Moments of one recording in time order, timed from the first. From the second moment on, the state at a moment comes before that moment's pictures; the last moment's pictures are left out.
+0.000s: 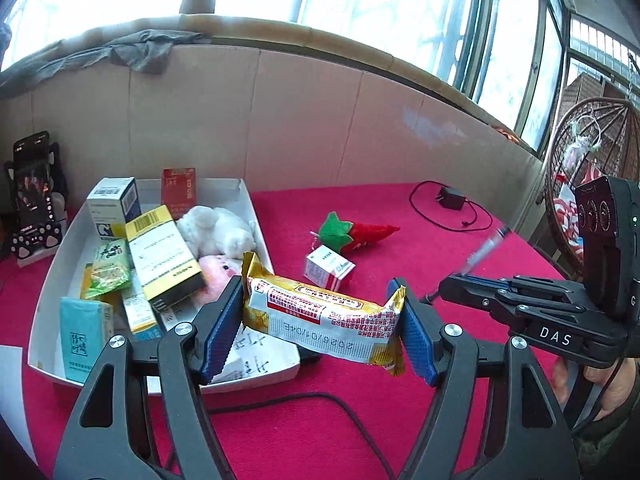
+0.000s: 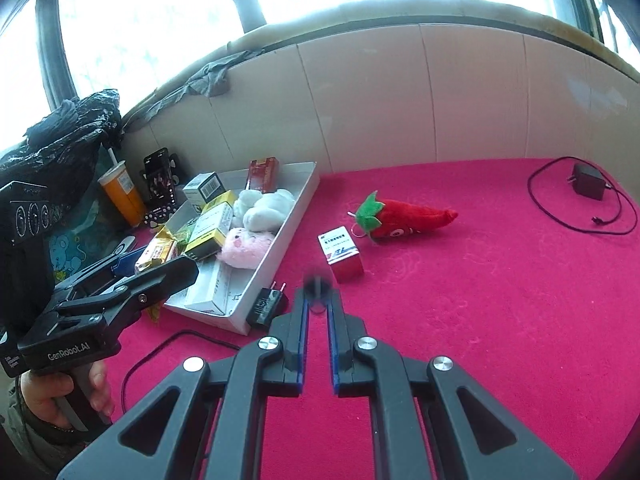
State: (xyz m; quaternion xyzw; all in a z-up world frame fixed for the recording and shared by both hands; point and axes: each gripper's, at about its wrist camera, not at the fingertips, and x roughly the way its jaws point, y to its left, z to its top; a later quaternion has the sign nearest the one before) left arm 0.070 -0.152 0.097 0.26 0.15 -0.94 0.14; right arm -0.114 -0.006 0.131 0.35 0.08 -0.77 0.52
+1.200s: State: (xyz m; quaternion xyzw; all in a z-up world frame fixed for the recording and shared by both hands) left arm 0.114 -0.314 0.084 0.22 0.25 -0.90 0.27; right arm -0.075 -0.209 0.129 0.38 0.18 -0.71 0.57
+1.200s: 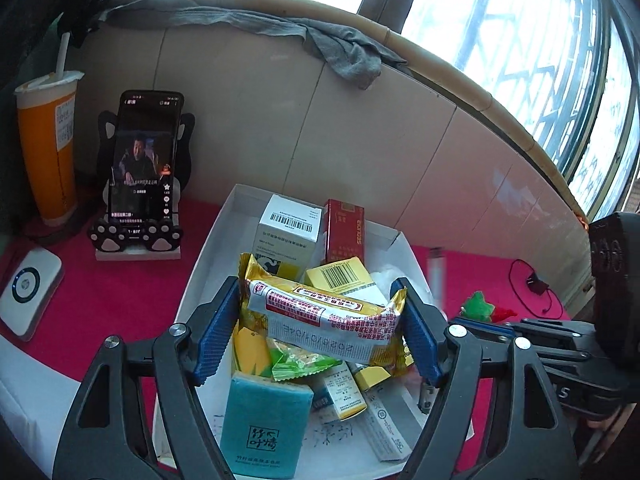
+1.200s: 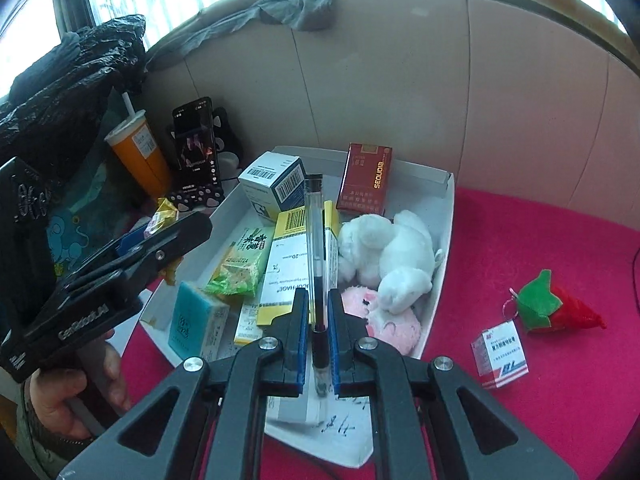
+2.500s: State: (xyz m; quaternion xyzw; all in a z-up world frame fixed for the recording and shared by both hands) left arm 0.153 -0.226 0.069 0.20 0.26 -0.91 0.25; right arm -0.090 -0.094 0.048 0.35 0.22 -0.75 0.51
